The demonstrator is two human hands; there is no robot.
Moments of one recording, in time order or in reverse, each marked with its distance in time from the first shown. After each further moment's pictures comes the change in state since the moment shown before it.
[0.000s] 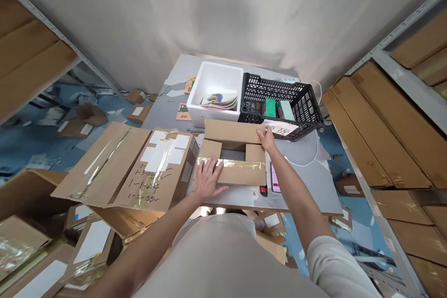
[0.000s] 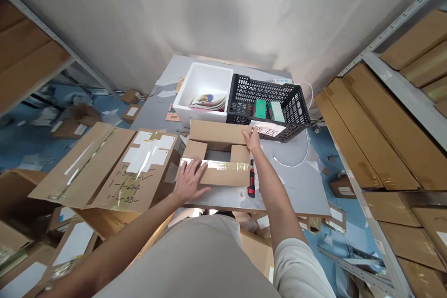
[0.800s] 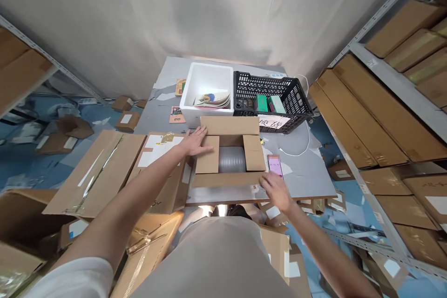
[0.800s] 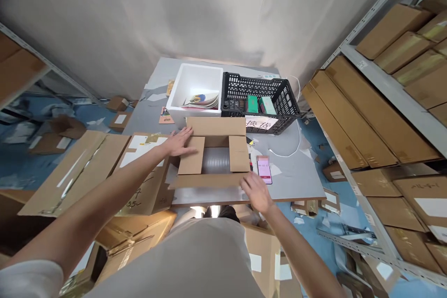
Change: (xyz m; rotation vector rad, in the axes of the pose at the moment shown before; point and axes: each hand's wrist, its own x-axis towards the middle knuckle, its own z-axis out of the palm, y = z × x) left_hand 0.109 -0.103 -0.054 0.017 -0.445 -0.030; right_hand -0.222 -0.014 -0.025 -0.603 -0.105 -0.622
